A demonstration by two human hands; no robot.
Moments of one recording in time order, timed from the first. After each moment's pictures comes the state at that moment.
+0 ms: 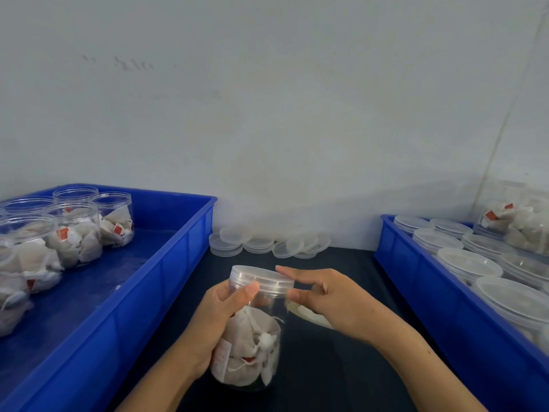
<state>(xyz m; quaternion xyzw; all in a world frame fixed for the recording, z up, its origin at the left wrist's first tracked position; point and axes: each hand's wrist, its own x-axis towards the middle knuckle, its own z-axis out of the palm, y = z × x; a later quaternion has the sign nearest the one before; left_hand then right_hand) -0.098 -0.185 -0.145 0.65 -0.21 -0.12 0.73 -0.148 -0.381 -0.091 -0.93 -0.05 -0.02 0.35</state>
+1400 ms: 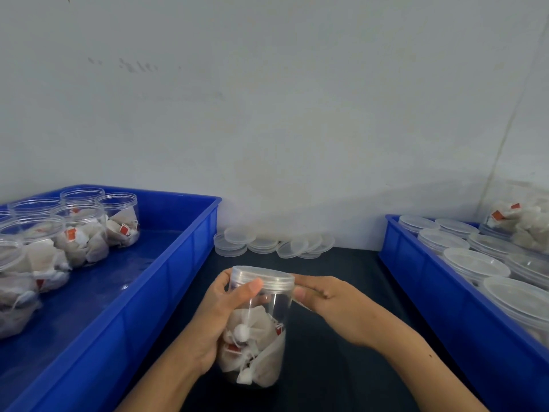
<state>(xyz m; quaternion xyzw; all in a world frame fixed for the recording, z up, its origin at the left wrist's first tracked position) -0.096 -0.183 -0.141 0.61 -0.15 -0.12 0.77 -0.148 -0.376 -0.097 -0.94 -0.05 0.00 0.34</state>
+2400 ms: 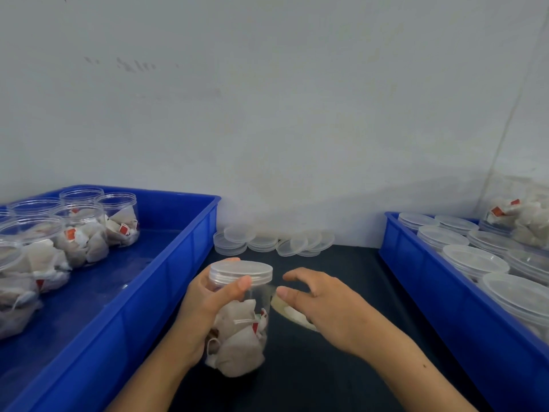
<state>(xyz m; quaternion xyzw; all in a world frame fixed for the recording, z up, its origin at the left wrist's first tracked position) -0.089 -0.171 -0.143 0.64 -0.15 -0.03 0.75 -0.165 -0.353 -0.086 -0.95 0.01 -0.02 0.31</state>
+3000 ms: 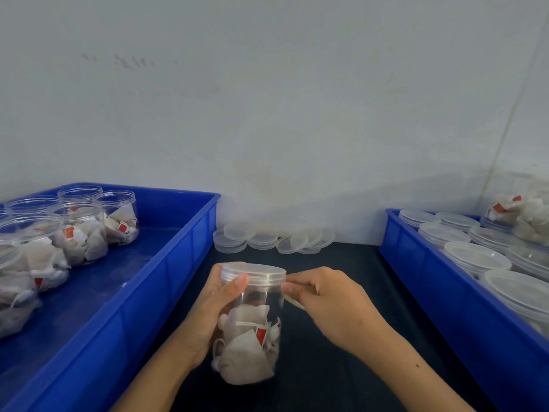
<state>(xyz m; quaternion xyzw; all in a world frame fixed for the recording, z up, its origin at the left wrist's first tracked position) -0.093 -0.174 -0.145 0.62 -0.17 -0.12 0.76 -0.161 -0.355 -0.092 -0.96 -0.03 -0.08 0.27</state>
